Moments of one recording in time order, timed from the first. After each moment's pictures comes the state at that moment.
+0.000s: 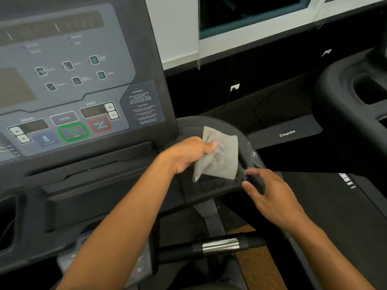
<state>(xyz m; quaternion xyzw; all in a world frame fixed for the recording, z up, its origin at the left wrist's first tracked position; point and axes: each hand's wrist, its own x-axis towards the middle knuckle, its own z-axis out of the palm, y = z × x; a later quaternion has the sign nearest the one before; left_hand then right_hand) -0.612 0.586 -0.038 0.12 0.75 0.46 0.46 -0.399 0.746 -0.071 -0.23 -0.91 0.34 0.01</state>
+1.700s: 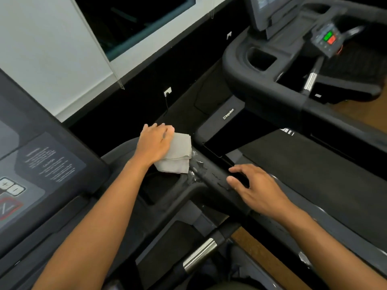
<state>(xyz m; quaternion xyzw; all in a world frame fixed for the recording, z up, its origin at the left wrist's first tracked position) -0.651 0.703 -0.083 0.45 0.86 0.17 0.15 -0.325 0.777 -0.076 -0.38 -0.86 0.34 0.05</state>
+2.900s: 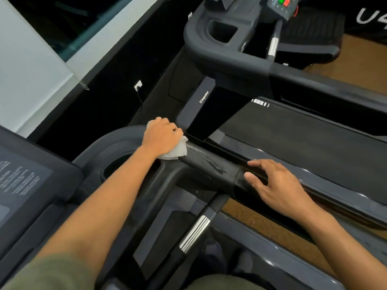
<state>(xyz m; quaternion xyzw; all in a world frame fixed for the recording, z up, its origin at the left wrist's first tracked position) -0.598 0.752 -0.132 0.66 0.75 -0.04 -0.05 -0.235 0.732 -0.083 -0.51 -0.81 0.30 0.05</state>
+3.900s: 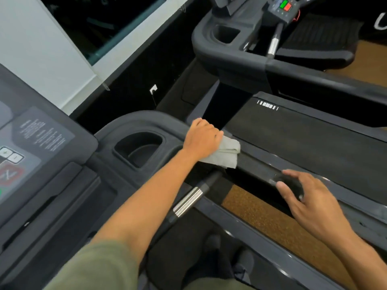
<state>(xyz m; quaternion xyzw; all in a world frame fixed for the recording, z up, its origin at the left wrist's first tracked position) -0.445 0.716 -0.130 0.69 0.72 0.06 -0.02 -0.113 0.656 -0.084 -0.55 -0.78 0.27 0.11</state>
